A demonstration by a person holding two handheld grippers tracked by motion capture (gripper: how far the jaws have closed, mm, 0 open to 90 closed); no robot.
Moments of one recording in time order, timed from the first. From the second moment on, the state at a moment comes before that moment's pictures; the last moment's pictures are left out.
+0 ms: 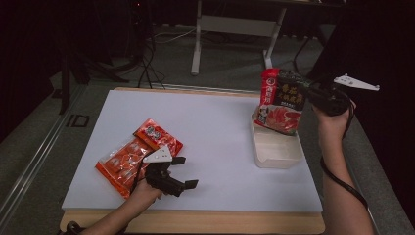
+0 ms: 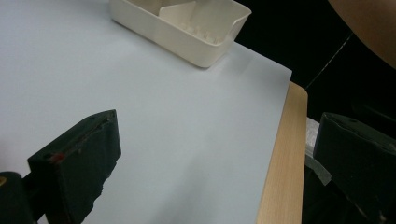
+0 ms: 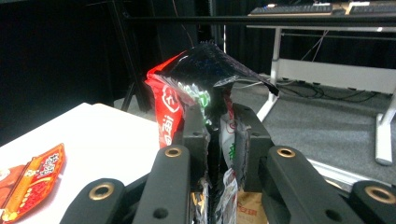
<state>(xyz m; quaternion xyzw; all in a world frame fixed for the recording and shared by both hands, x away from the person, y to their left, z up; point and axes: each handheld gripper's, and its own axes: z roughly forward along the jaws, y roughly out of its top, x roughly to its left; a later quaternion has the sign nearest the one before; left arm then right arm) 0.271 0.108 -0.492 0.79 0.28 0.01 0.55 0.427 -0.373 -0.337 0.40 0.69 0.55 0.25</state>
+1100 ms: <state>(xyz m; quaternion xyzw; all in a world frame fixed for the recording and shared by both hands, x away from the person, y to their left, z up) 0.270 0.114 -0.516 0.79 0.30 0.01 0.54 0.458 -0.365 -0.393 0.37 0.72 0.54 0.21</state>
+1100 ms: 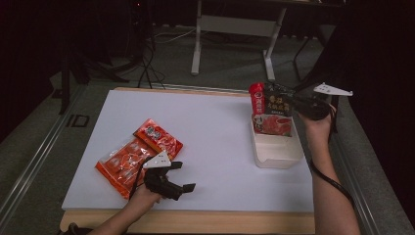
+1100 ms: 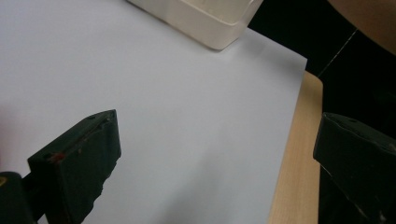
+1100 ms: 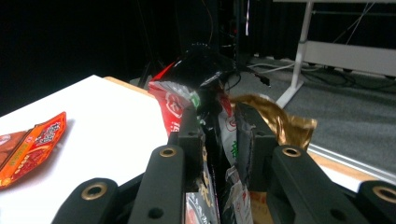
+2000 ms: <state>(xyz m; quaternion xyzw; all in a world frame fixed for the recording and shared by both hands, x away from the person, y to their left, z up) 0.273 0.115 -0.515 0.78 0.29 0.02 0.55 0.438 -0.399 -0.424 0.44 0.69 0.53 0.21</state>
